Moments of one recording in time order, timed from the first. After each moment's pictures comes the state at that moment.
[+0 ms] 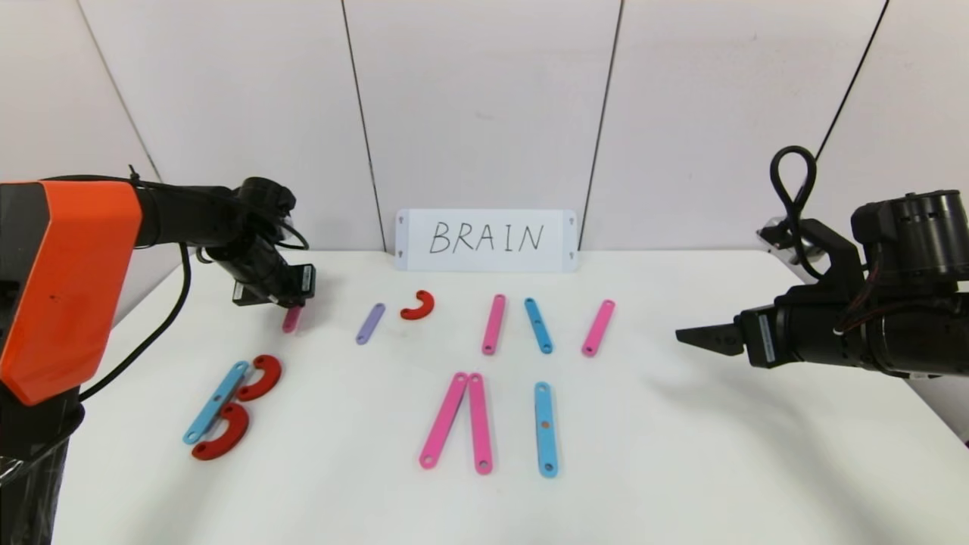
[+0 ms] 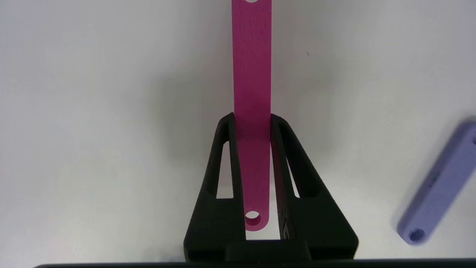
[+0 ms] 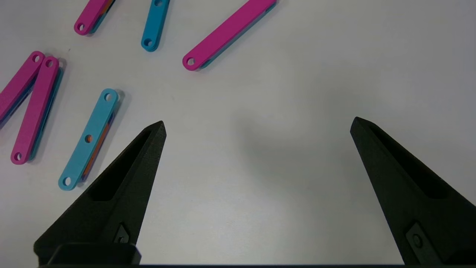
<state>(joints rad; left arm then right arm) -0.04 2.31 -1.95 0.62 0.05 -0.20 0.16 1.60 -0.85 -0.09 0.22 -0.03</state>
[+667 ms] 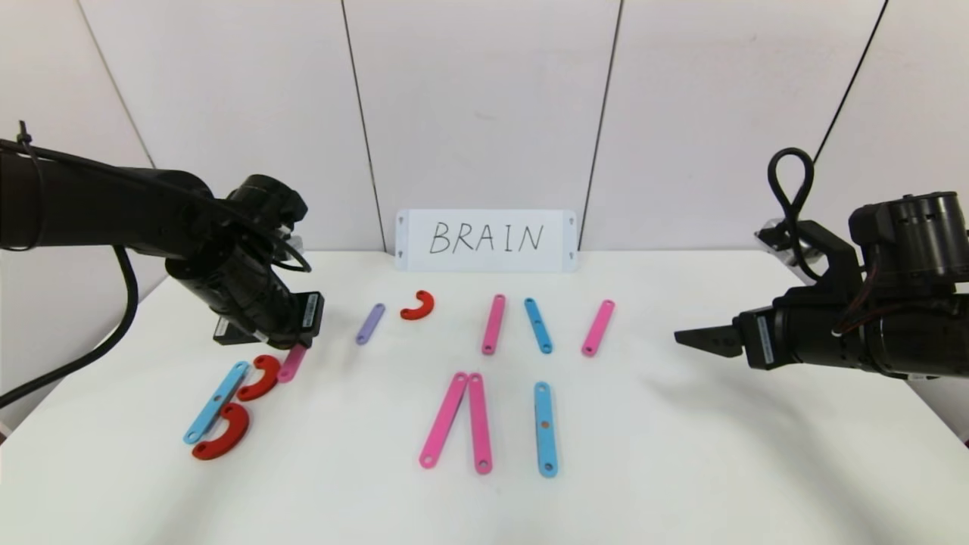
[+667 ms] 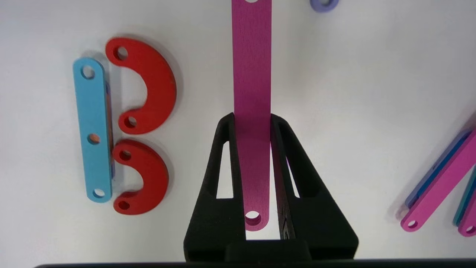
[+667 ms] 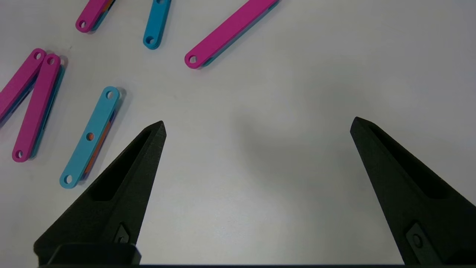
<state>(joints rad) -0.22 1.91 -1.44 0.61 0.05 -0.29 0.16 1.60 -0.85 -0.09 0.22 -0.03</state>
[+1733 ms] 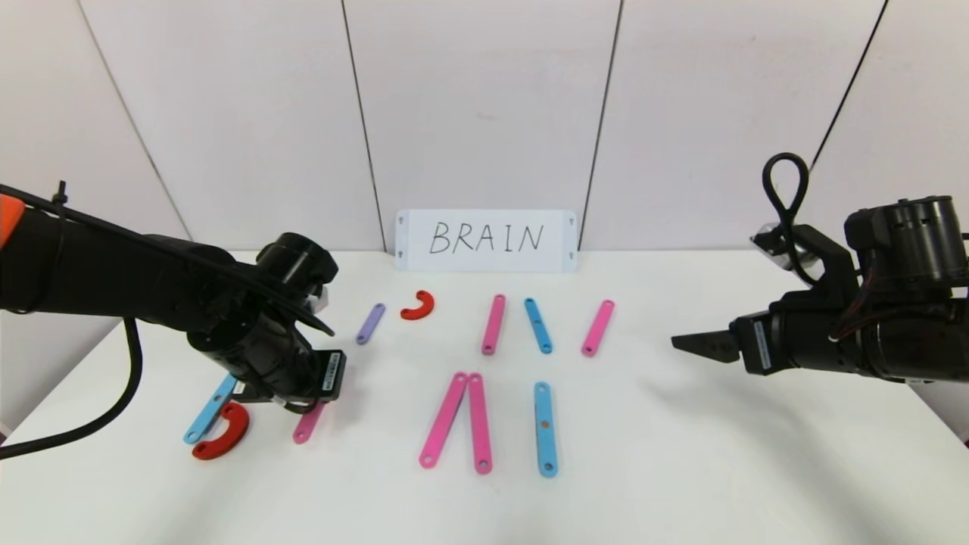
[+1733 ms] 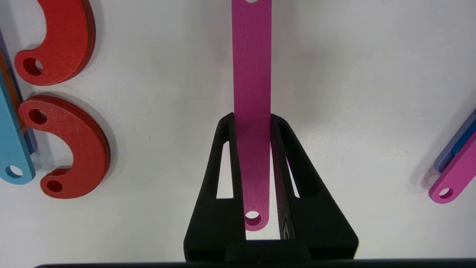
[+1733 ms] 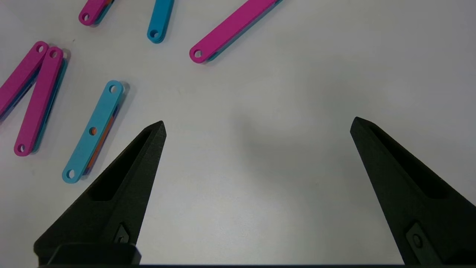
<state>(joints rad) -0.33 1.88 -1.17 0.44 0.08 -0.33 0.18 1.60 -0.84 -0.09 0.22 -0.03</state>
